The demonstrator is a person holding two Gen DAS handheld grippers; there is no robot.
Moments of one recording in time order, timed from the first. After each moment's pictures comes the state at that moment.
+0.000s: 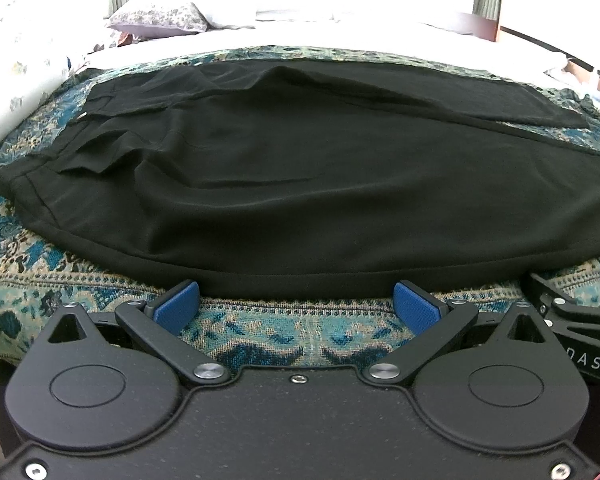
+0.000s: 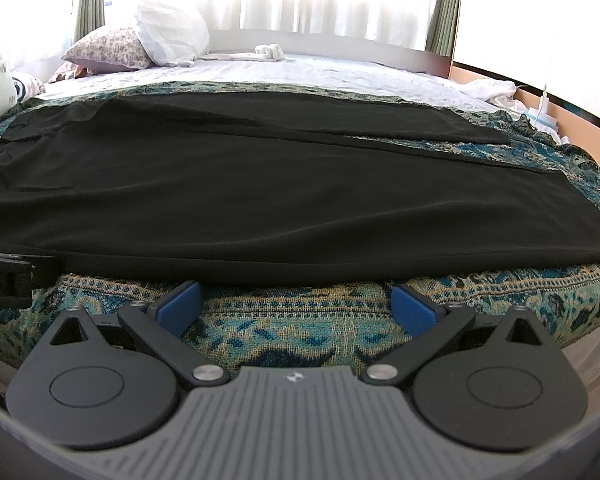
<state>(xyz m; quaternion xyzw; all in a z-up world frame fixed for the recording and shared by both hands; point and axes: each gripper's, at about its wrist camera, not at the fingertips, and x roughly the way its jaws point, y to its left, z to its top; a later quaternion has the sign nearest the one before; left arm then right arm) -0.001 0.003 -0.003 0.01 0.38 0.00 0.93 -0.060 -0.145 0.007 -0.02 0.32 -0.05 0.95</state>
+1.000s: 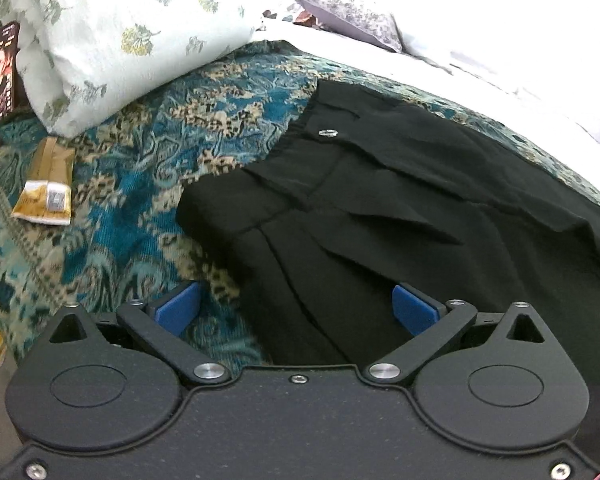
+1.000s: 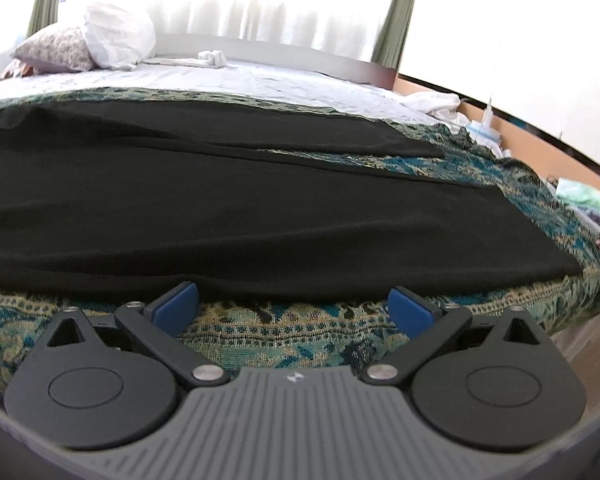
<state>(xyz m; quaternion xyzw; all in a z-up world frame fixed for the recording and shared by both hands) 0.084 0.246 0.005 -0.14 0.36 0.19 0.90 -0.050 -0.181 0.012 -0.06 0.31 -0.14 0.94</state>
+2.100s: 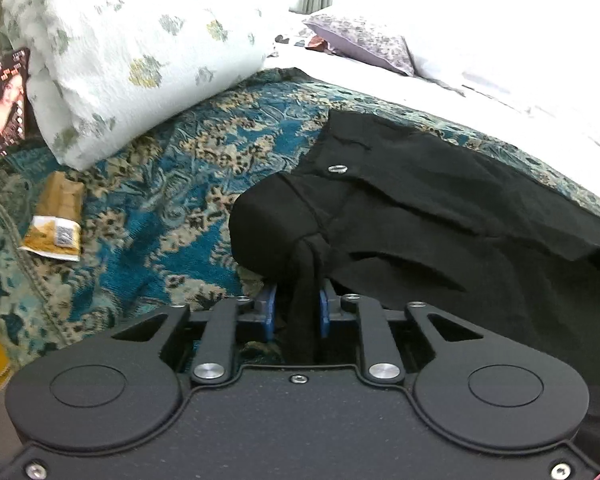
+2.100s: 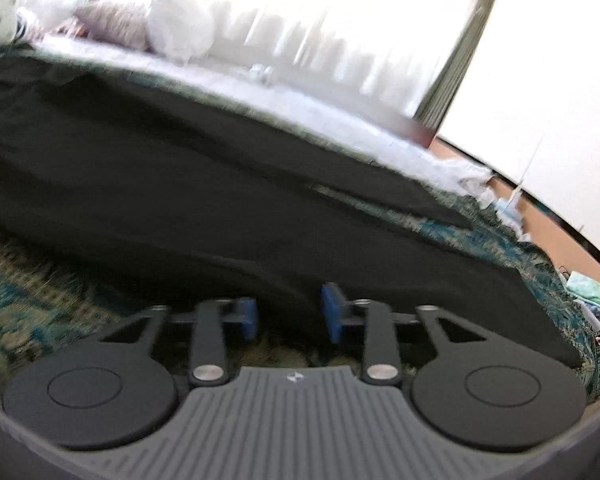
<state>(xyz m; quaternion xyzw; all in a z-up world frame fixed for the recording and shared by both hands) 0.090 0.242 0.017 -0.12 0.32 0.22 0.91 -0.038 -0.145 0.005 -0.18 0.28 -0.09 0.94</state>
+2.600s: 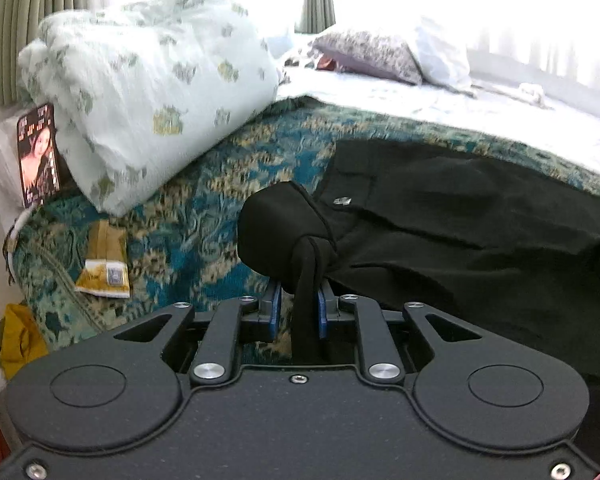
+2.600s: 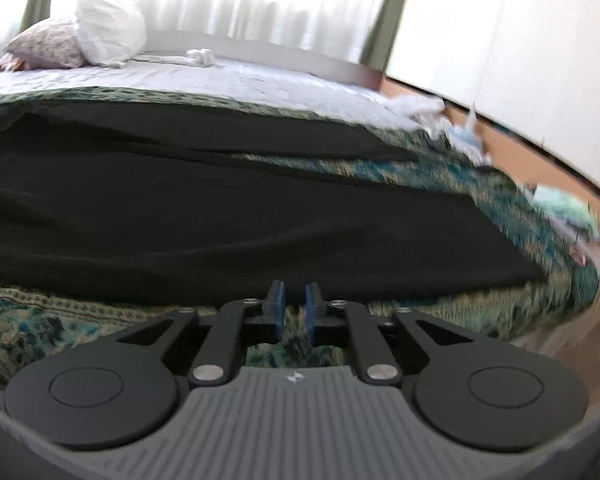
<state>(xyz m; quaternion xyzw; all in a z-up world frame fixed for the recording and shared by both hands) 0.079 0.224 0.042 -0.06 0.32 0.26 0.91 -0.070 -0.200 0.029 -0.05 0.32 -0.16 0.93</state>
